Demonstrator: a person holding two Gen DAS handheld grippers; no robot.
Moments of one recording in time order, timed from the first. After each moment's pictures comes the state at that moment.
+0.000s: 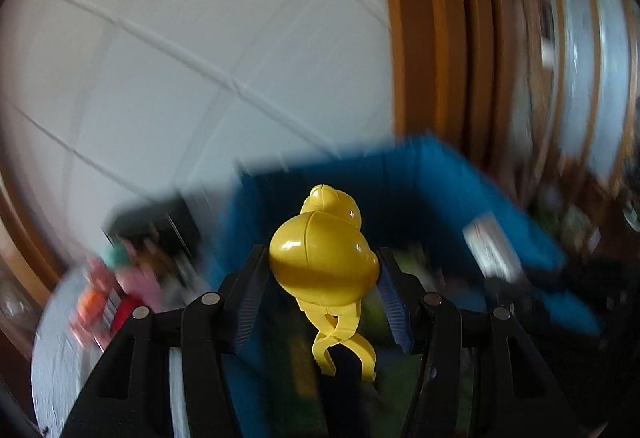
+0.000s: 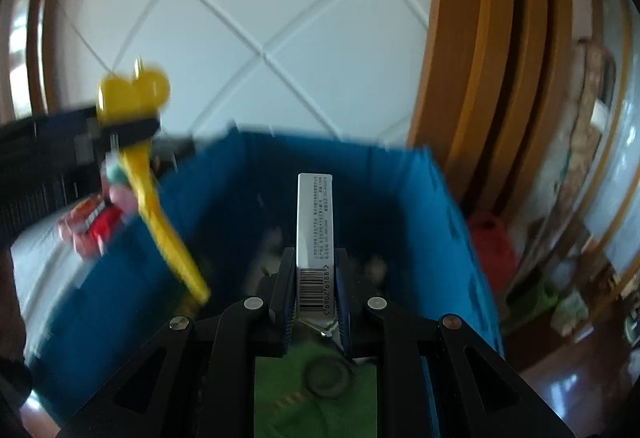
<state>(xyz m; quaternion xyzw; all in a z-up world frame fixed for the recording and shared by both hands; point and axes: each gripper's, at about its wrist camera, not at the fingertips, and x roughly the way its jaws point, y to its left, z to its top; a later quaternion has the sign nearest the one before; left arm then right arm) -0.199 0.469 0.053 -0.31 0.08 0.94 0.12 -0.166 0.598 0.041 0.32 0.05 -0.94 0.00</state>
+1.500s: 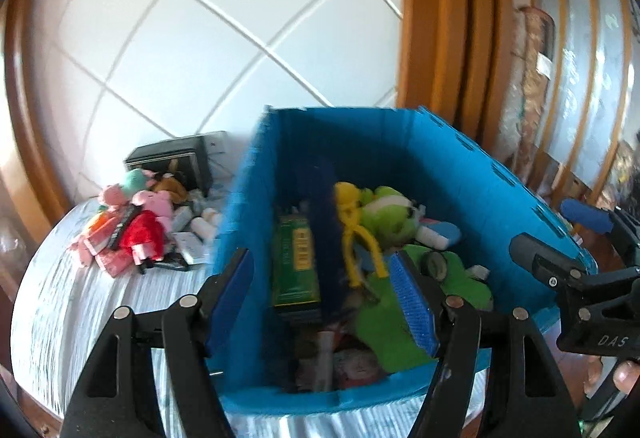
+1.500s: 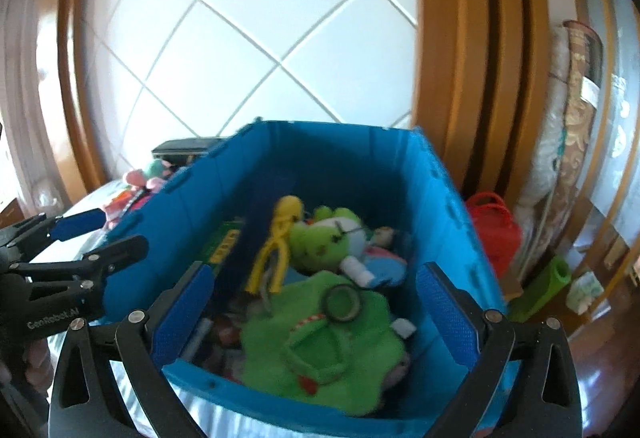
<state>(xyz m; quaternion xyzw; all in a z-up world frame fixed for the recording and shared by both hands) -0.056 0.397 0.034 -0.29 0.01 0.95 0.09 -0.024 0.602 0.040 0.27 0.02 -0.96 0.05</state>
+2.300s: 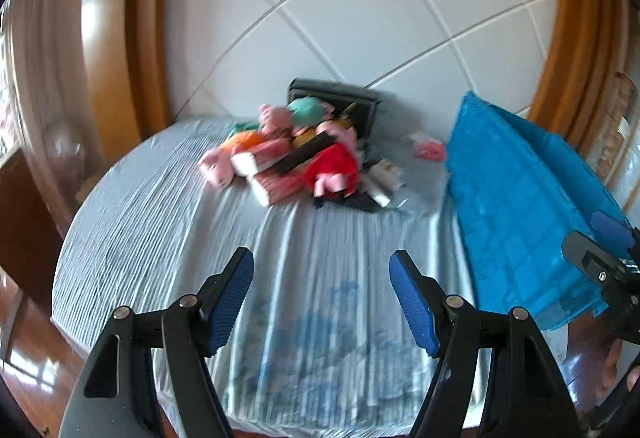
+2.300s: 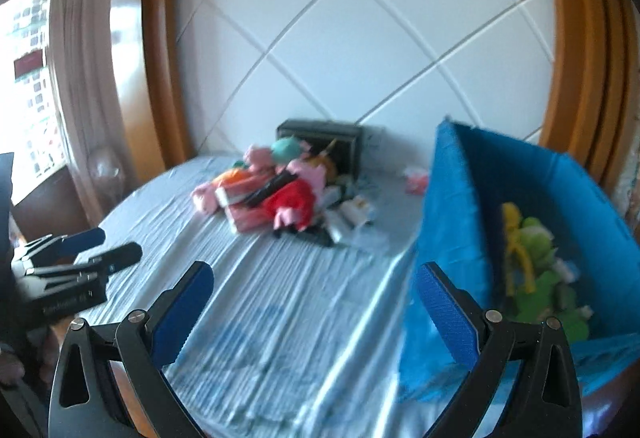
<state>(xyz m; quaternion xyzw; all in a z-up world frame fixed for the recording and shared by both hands) -0.010 0.011 -0.032 -0.34 -0.08 0.94 -0.02 -0.007 0.258 0.018 0.30 0.05 -0.94 0.14</state>
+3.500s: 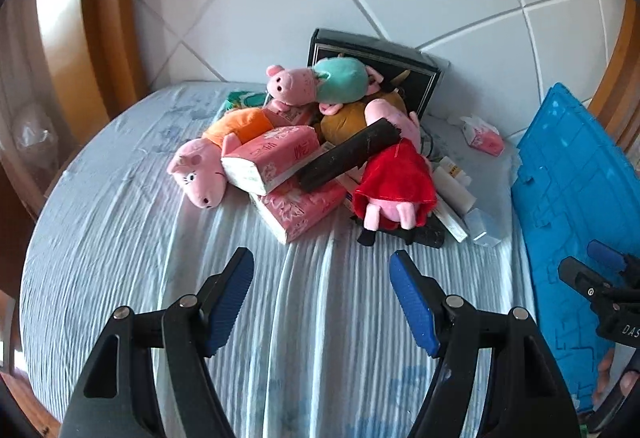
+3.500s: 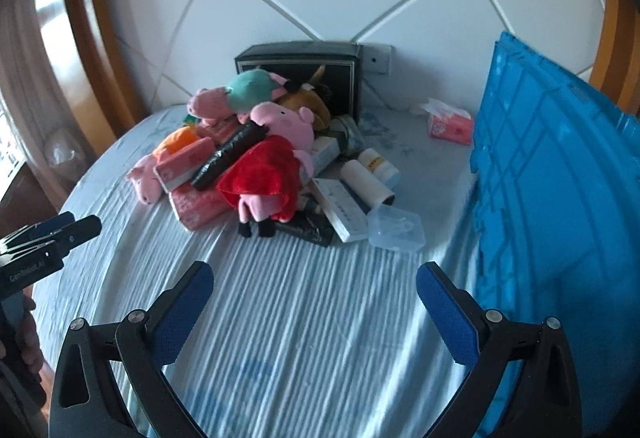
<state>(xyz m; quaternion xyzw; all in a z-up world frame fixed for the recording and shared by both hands) -0.251 -0.069 -0.122 -0.43 -0.09 0.90 -0.01 -0.249 0.212 -0.093 0.43 0.02 -0.90 0.10</state>
